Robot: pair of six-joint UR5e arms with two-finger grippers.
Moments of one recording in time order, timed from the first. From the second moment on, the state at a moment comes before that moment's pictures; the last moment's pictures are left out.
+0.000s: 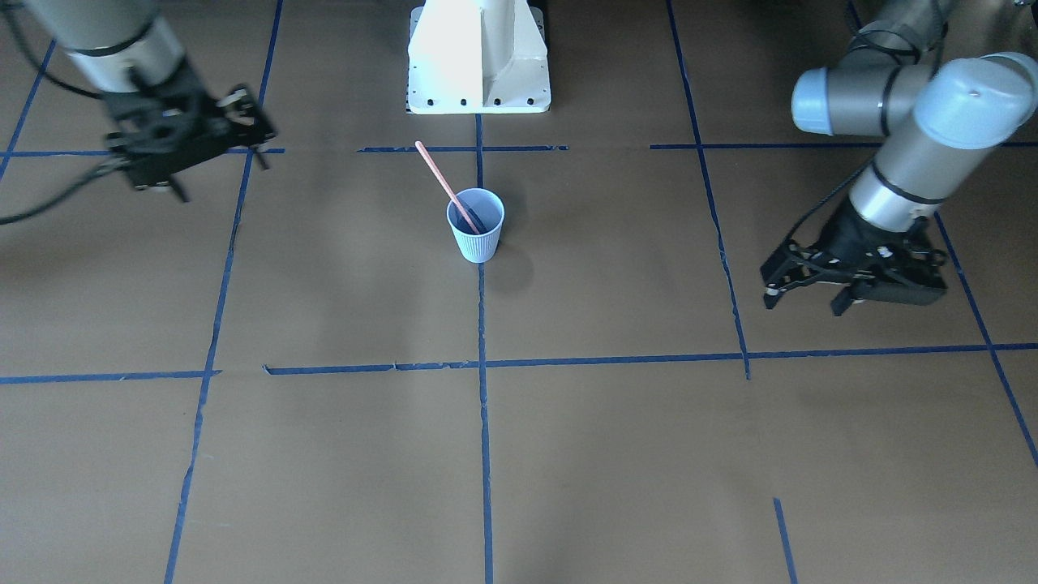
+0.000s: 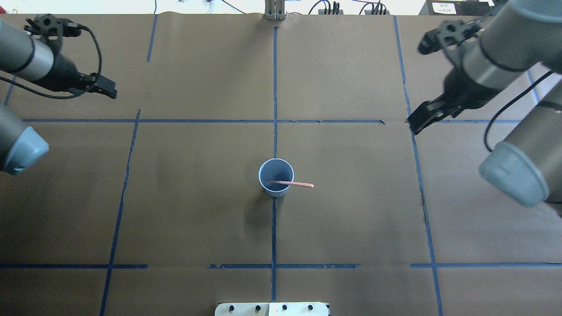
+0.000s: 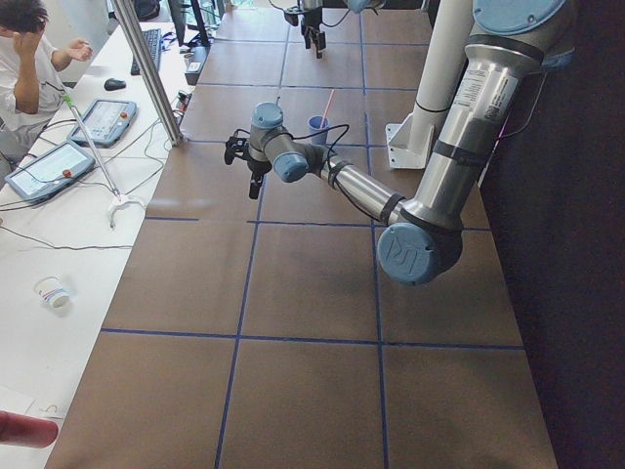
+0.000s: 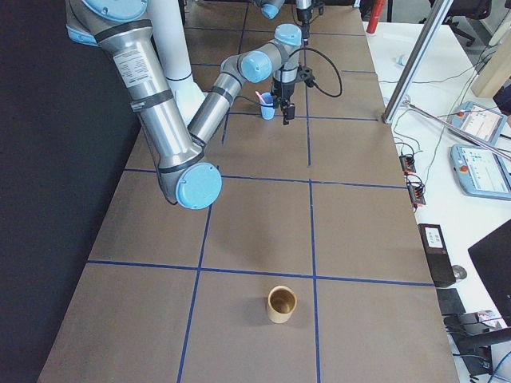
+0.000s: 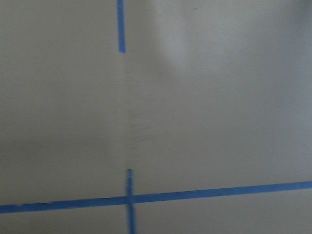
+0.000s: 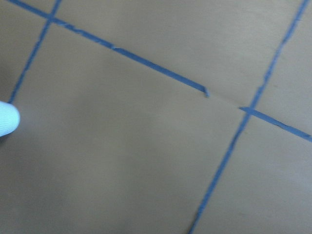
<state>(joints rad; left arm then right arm) -1.04 -1.84 -1.70 -1.93 -2.12 -0.72 0.98 -1.20 2.12 -1.99 2.18 0.40</state>
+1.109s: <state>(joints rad) -1.54 -1.75 -1.61 -1.48 -2.35 0.22 1.57 -1.48 1.75 -1.93 2.28 -0.23</state>
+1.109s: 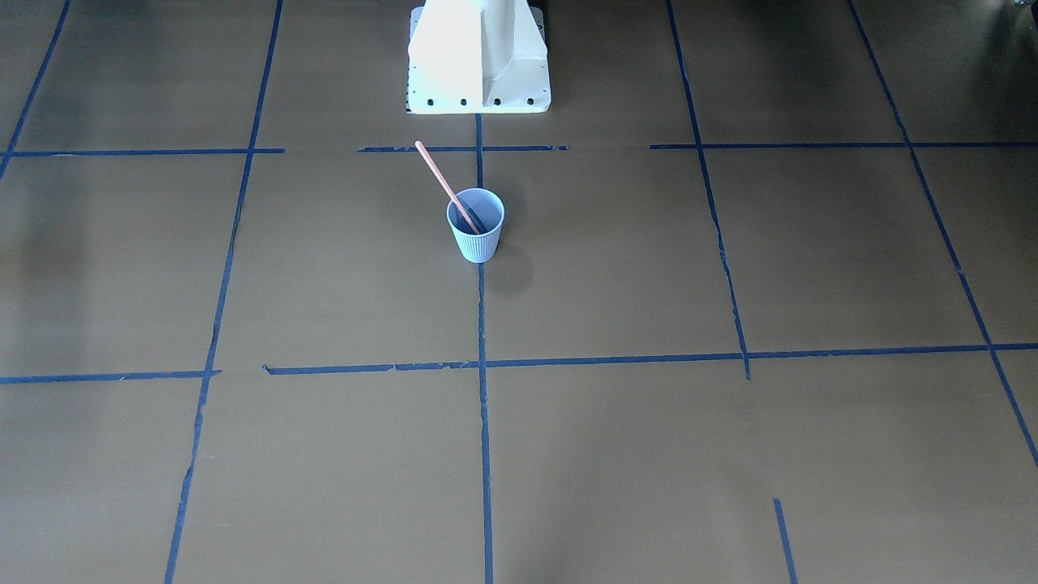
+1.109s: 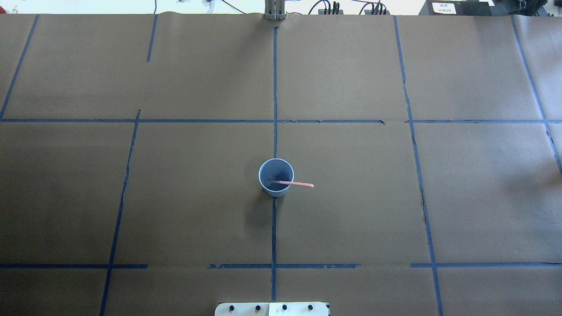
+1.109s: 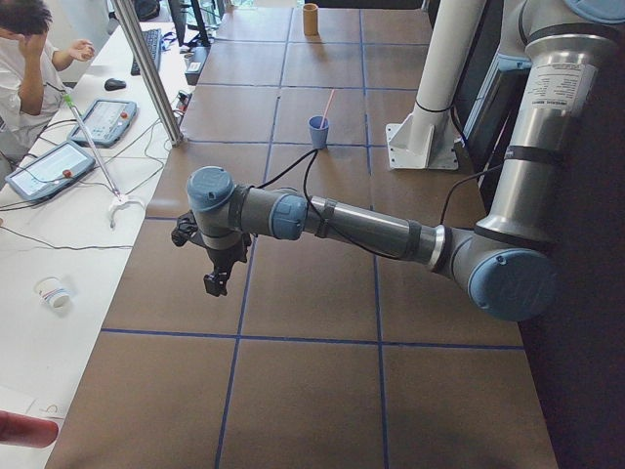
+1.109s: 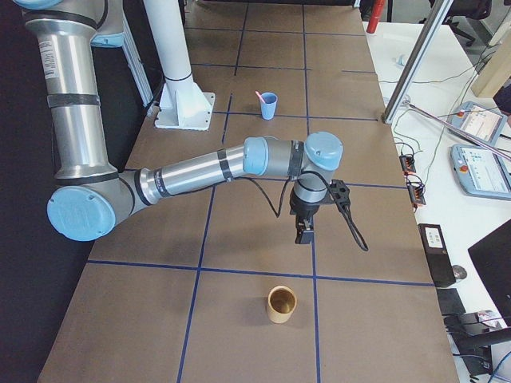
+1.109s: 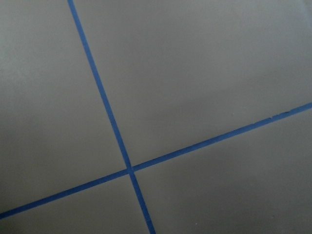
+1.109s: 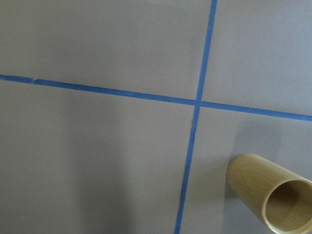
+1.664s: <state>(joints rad) -1.57 -1.72 -1.67 -1.41 -2.36 0.23 1.63 -1.56 1.71 -1.85 2.32 -0.29</state>
